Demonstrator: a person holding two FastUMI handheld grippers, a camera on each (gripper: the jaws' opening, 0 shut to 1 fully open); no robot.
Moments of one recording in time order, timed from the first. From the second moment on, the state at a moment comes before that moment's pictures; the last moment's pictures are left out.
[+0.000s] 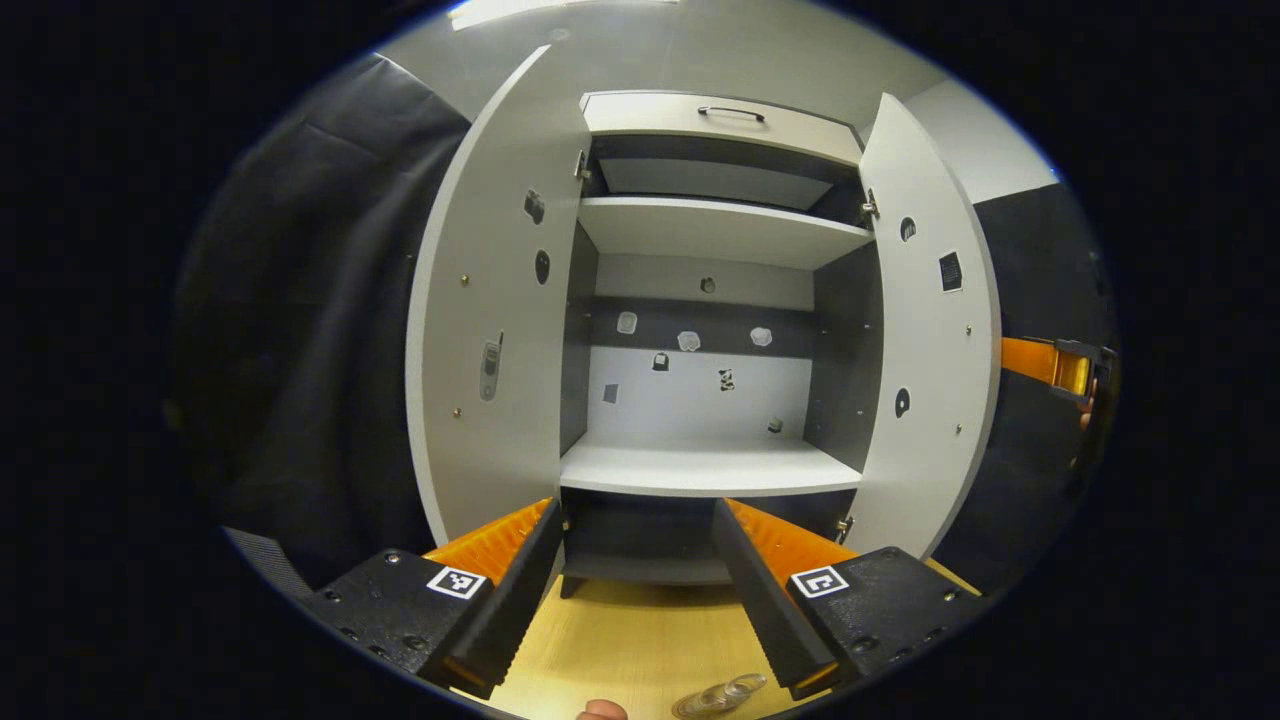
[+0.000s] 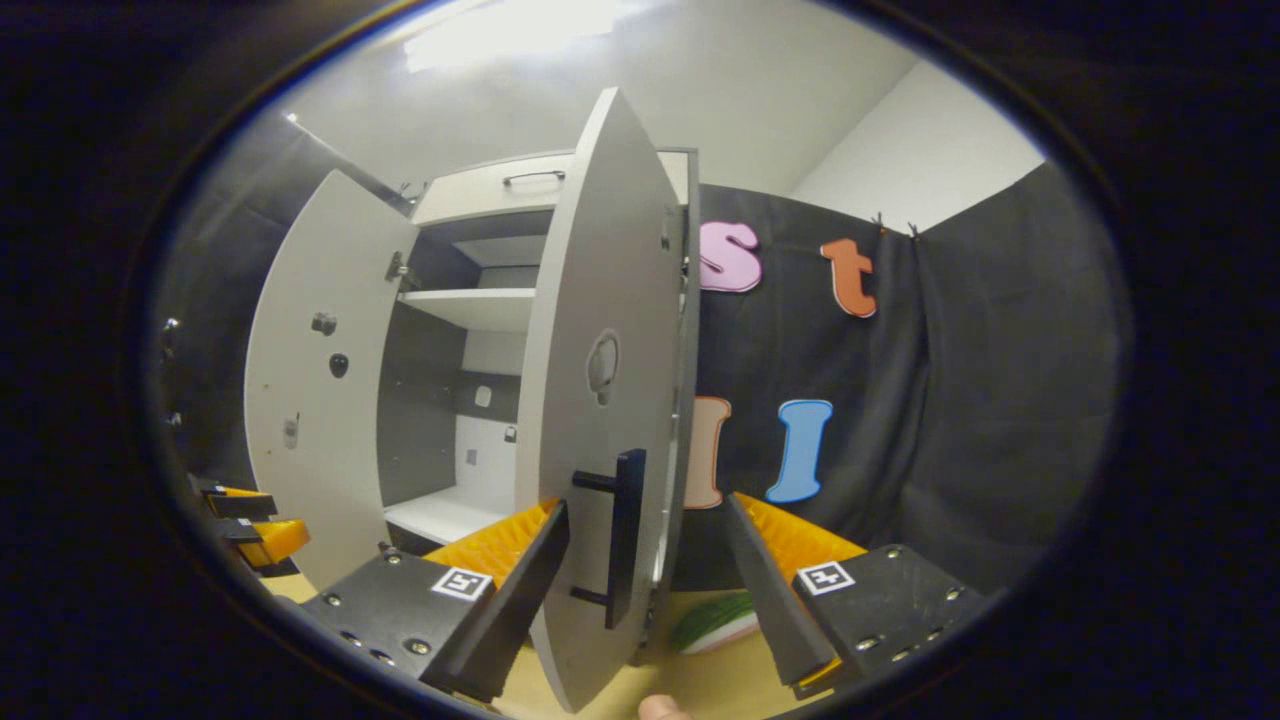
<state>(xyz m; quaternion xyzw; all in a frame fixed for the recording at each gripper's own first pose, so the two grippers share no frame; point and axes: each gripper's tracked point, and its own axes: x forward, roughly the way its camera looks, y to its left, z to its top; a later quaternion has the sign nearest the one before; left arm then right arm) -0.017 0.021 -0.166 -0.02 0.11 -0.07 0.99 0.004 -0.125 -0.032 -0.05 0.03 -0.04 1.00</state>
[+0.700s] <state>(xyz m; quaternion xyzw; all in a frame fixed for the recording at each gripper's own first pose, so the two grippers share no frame) -0.022 0.102 -0.167 -0.02 0.10 0.02 0.99 0.054 -0.035 -0.042 -0.06 0.03 0.05 1.00</state>
